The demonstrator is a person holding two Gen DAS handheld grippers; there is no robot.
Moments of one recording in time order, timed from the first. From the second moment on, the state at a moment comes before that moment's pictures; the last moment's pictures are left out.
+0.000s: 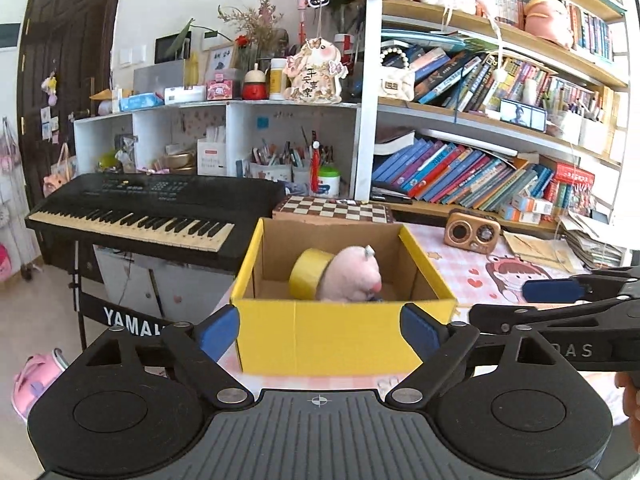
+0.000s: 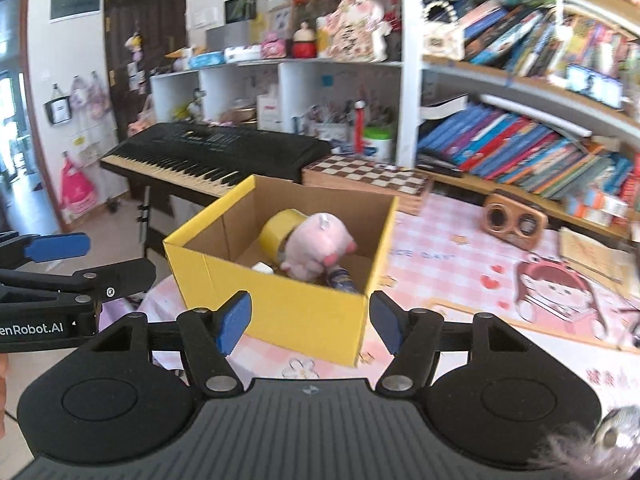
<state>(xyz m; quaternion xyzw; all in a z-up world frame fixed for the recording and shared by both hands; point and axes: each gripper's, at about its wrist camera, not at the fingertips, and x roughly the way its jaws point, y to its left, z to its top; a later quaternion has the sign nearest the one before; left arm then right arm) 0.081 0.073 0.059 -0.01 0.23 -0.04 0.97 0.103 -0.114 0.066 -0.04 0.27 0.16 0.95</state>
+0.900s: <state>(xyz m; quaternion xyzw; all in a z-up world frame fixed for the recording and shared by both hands) 0.013 0.018 0.013 -0.01 0.30 -0.02 0.96 -0.005 -0.175 -0.002 0.00 0.32 0.01 0.95</state>
